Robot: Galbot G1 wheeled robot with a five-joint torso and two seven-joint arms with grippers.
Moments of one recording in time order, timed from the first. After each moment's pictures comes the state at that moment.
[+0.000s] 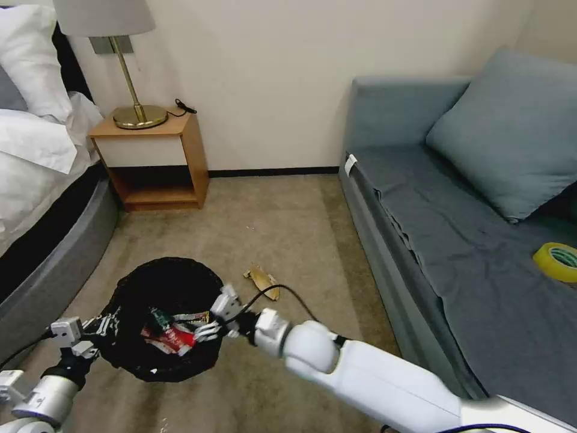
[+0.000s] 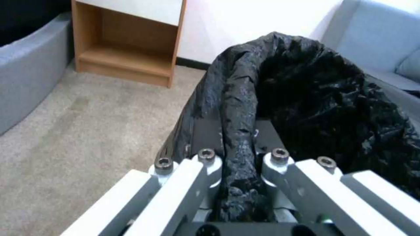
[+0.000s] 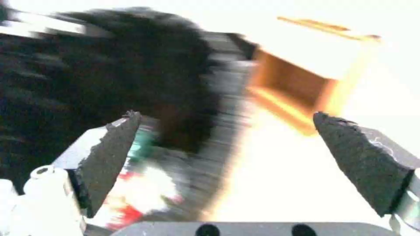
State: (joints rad) left arm 1.63 -1.34 -1.09 -1.93 -0.62 0.18 0.47; right arm -0.69 1.07 -0.53 1.77 0.35 -0.06 0.04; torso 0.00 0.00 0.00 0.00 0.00
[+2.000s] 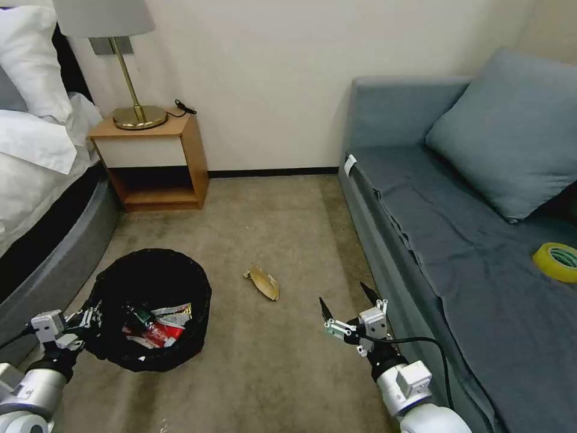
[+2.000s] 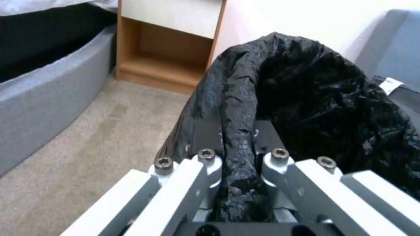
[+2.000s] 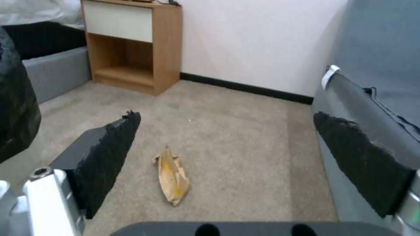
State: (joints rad) left arm 1.60 -1.34 -1.11 -1.94 -0.63 0.19 0.35; right arm -1.59 1.14 0.24 2.17 0.12 -0.04 0.10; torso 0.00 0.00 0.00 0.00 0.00
